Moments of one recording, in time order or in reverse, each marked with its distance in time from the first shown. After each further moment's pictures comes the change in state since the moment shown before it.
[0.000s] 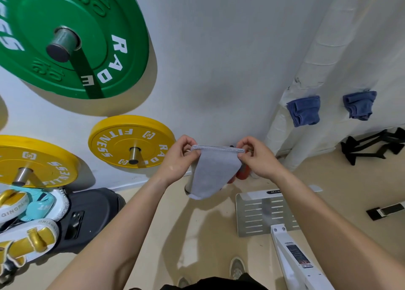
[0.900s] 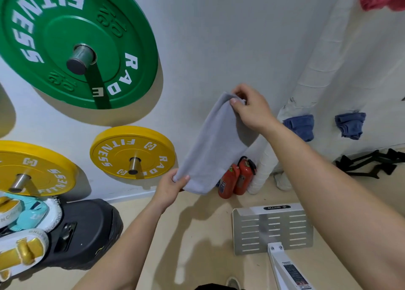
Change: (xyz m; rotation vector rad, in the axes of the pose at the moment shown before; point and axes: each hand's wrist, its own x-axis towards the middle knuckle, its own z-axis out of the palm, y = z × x) left_hand -0.033 -0.059 -0.010 -0.125 0.095 -0.170; right_hand 0.055 -0.135 -0.047 -0.159 0.232 -0.331
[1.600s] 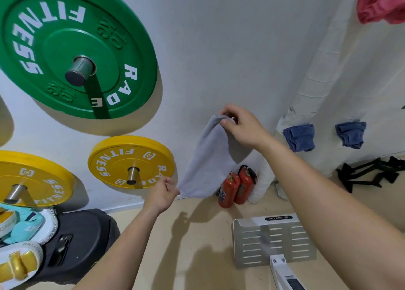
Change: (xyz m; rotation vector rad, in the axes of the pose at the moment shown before) left_hand 0.025 0.004 -0.014 0.466 0.153 -0.184; right_hand 0.005 0.009 0.016 0.025 -0.144 -0.113
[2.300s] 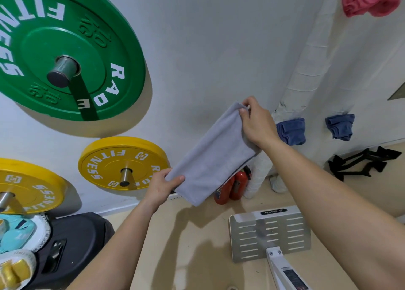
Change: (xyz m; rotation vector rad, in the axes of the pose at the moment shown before) left_hand 0.005 0.026 0.004 -0.407 -0.121 0.119; right_hand -0.012 0.043 -0.022 -0.298 0.278 0.282
